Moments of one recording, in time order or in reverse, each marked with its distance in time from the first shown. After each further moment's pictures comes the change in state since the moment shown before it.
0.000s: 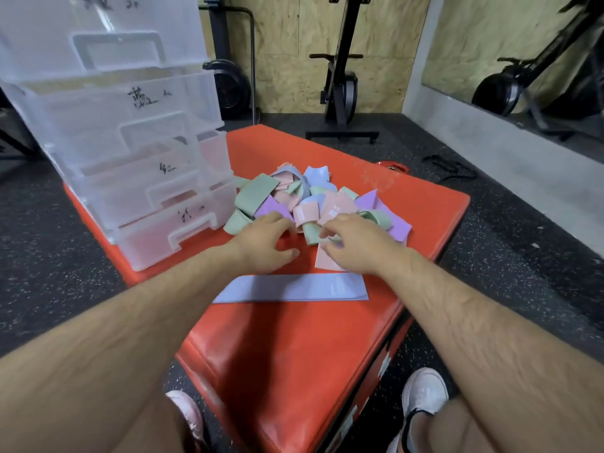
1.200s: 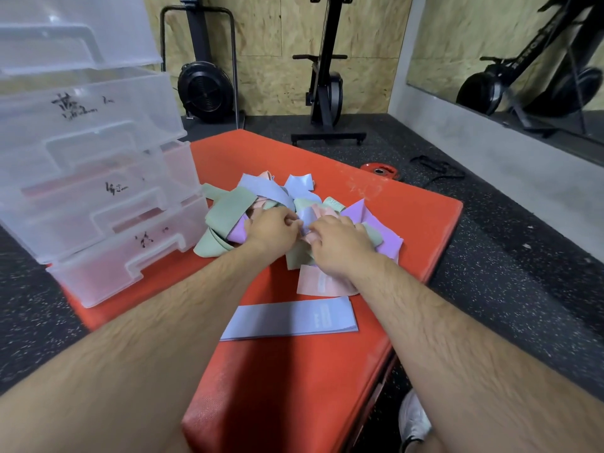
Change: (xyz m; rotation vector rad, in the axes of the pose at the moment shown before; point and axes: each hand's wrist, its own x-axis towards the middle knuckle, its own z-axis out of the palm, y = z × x) left_hand 0.100 0.036 0.025 -0.221 0.242 -0.366; right_hand 0.045 0.014 0.010 -0.046 -0.020 0.235
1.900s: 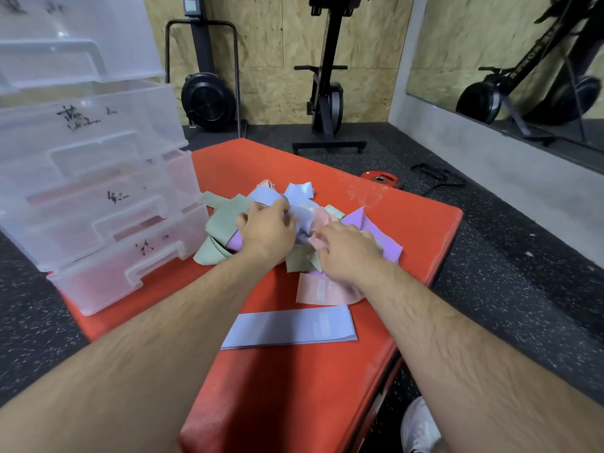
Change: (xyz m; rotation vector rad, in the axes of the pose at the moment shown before) left_hand -0.002 0.009 -0.011 0.162 0.189 0.074; right_hand -0.005 0.010 -0.008 0.033 -0.039 0.007
